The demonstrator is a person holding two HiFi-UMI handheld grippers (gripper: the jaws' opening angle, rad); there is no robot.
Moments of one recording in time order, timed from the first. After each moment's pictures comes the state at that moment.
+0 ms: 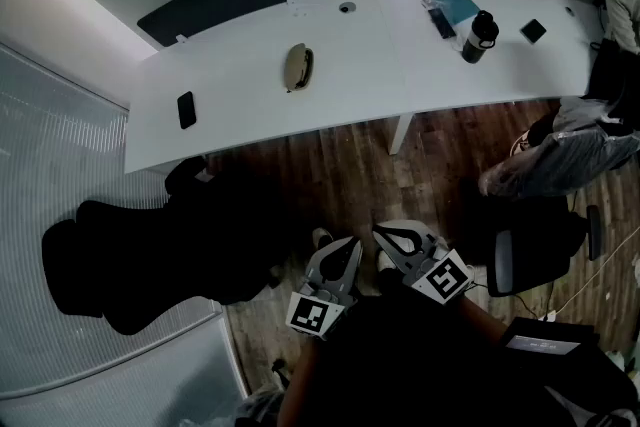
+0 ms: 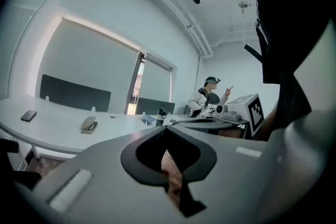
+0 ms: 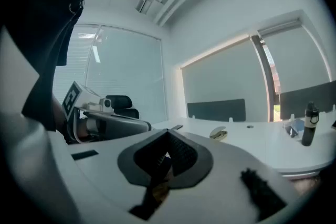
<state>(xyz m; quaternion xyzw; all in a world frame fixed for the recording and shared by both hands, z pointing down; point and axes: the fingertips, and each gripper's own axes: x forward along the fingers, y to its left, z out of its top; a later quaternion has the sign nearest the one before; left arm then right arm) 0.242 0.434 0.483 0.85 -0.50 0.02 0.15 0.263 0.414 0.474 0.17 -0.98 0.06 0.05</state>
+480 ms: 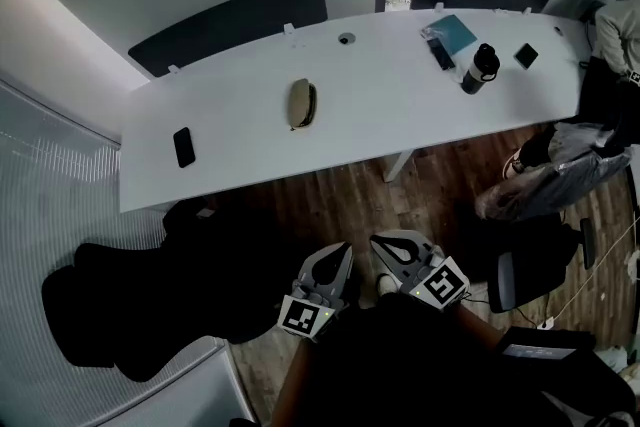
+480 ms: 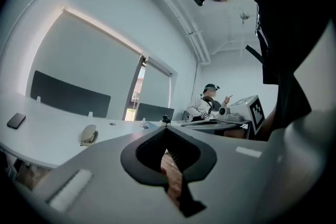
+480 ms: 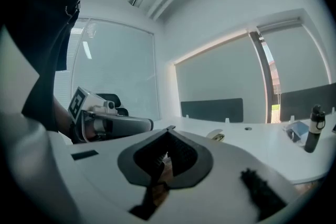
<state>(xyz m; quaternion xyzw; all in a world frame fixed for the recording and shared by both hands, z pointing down) 0.163 0.357 0.480 0.87 -0.47 -0.01 0.13 0.200 0.344 0.471 0.20 -0.98 0.06 0.07</state>
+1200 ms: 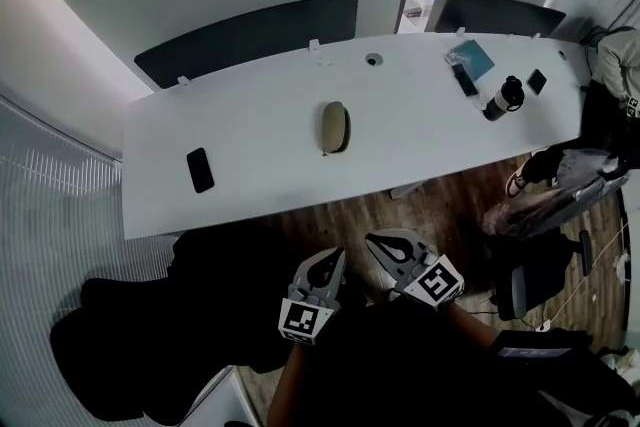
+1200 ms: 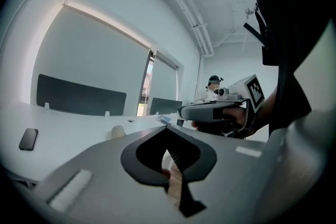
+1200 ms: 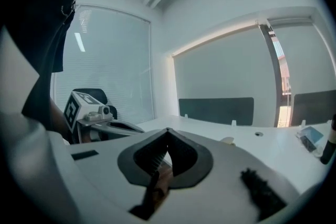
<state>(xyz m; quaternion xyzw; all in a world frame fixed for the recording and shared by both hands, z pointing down) 0.011 0.296 0.510 0.88 -0.46 0.03 0.12 0.052 0.272 0.477 0.22 -0.97 0.06 0.11</state>
